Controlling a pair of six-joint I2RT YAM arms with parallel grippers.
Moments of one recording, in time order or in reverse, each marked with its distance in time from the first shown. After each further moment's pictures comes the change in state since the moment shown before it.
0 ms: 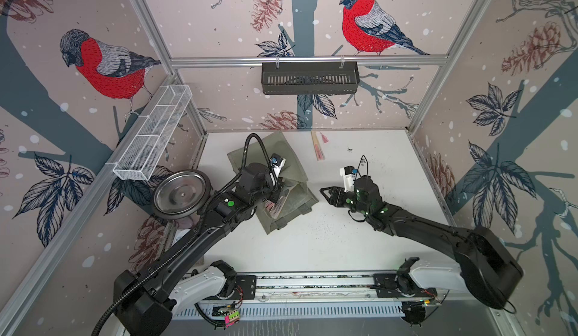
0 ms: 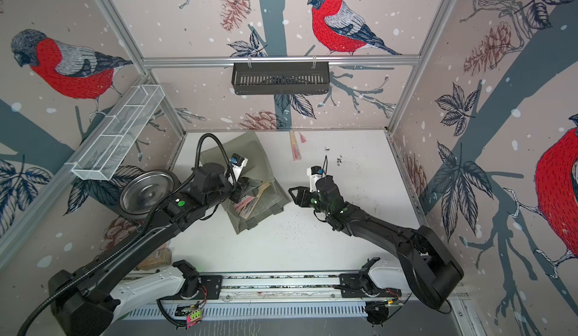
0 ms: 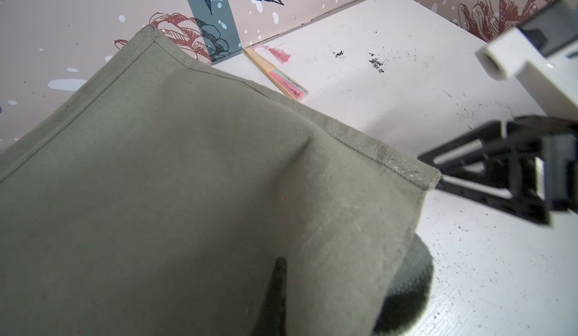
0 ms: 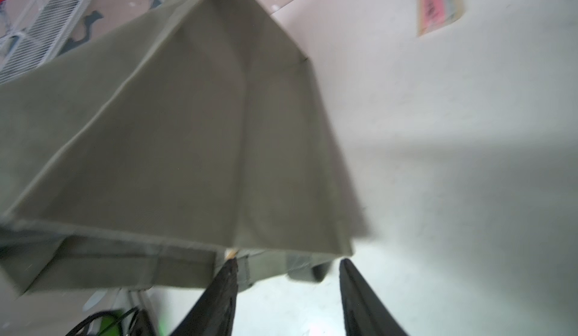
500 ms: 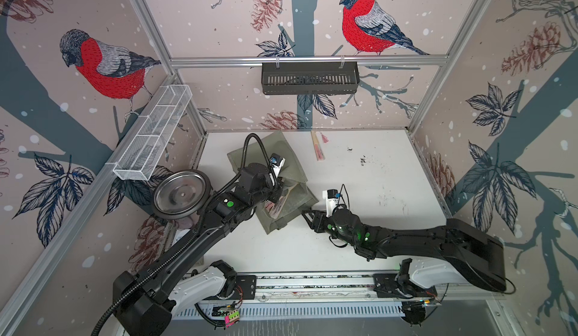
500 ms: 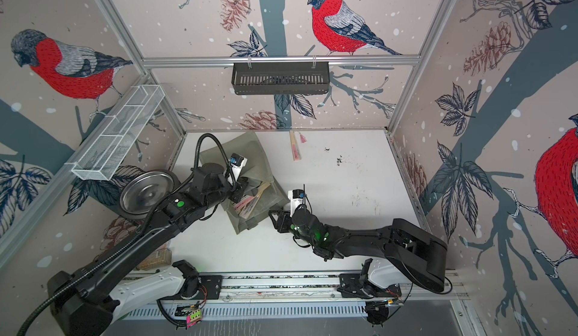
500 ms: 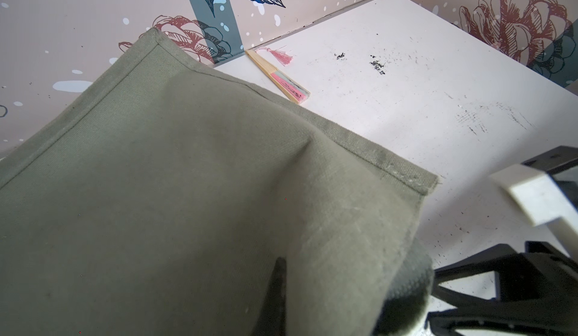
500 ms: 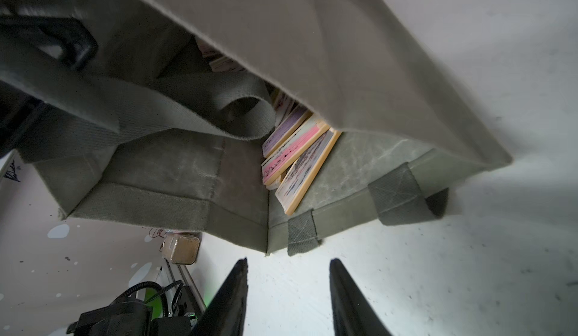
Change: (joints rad) left arm -0.001 -0.006 0.000 0.000 0.001 0.000; right arm 0.374 0.195 -0.038 0.272 0.297 0.224
